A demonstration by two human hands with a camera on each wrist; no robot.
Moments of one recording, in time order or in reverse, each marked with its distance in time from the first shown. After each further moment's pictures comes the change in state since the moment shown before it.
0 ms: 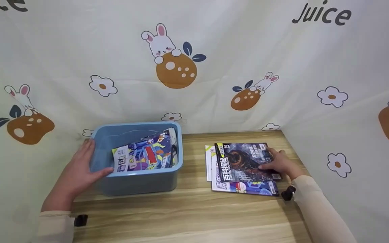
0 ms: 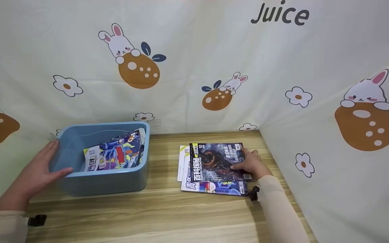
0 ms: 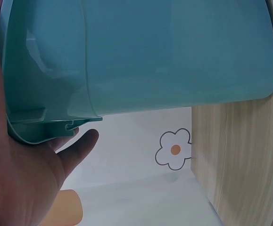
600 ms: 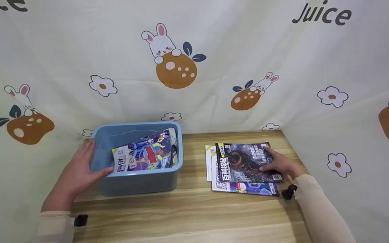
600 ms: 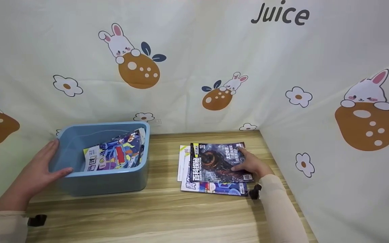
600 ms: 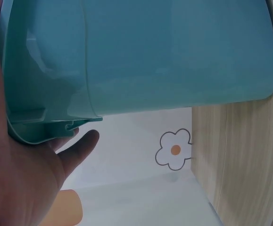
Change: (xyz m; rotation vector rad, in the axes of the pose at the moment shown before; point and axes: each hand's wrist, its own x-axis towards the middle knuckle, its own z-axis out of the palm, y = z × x) left_hand -0.001 0.000 0.001 0.002 0.001 -0.007; right_hand 0.005 0.007 -0.001 0.163 -0.107 -0.050
